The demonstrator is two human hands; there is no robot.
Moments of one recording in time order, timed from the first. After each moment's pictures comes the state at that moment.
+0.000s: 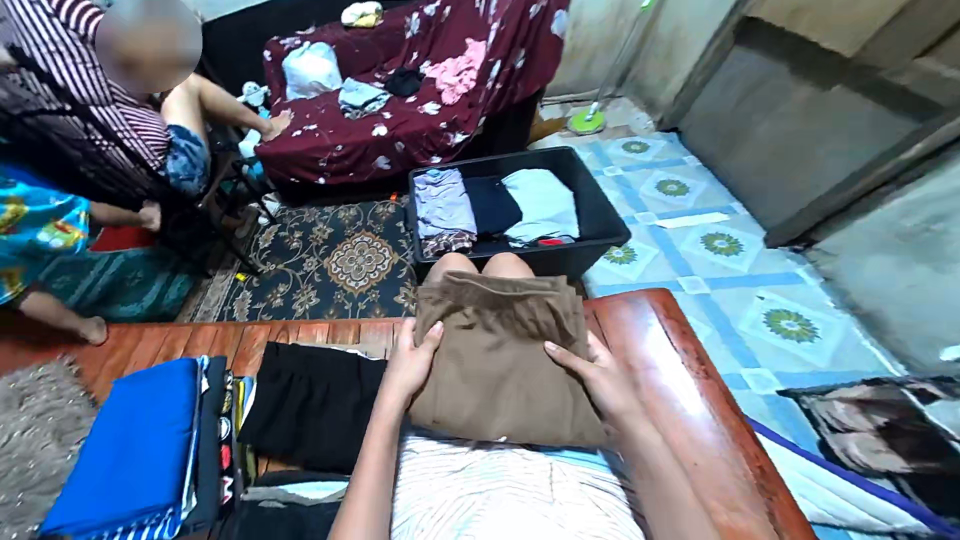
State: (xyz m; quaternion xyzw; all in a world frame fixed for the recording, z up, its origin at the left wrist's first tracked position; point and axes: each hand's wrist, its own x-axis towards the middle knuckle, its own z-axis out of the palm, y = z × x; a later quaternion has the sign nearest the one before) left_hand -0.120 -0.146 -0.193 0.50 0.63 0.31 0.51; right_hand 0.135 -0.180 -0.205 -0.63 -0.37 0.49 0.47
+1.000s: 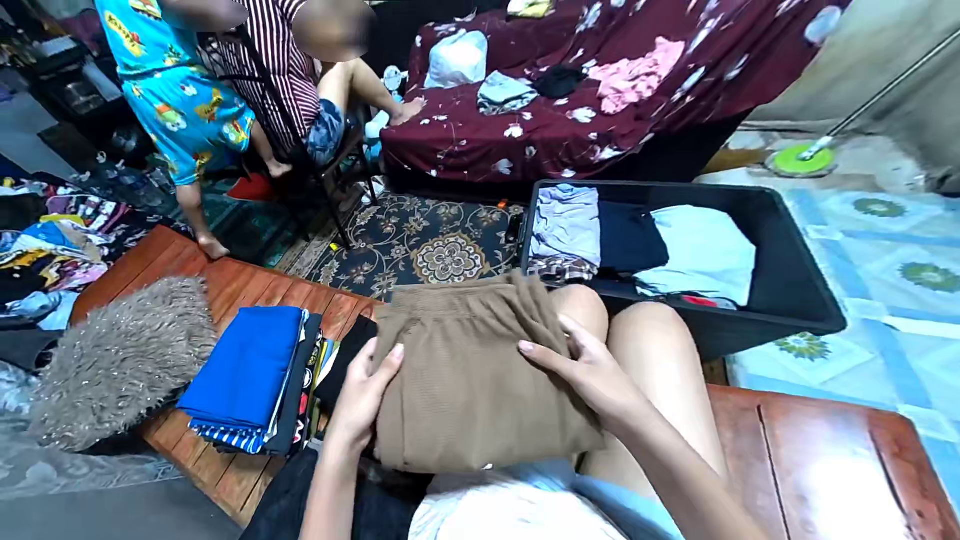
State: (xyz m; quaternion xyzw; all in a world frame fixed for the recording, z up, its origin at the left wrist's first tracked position) left_hand -0.253 -0.214 -0.144 0.34 0.62 0.53 0.47; right_hand 0.011 -0.113 -0.147 -0.47 -0.59 0.56 0.35
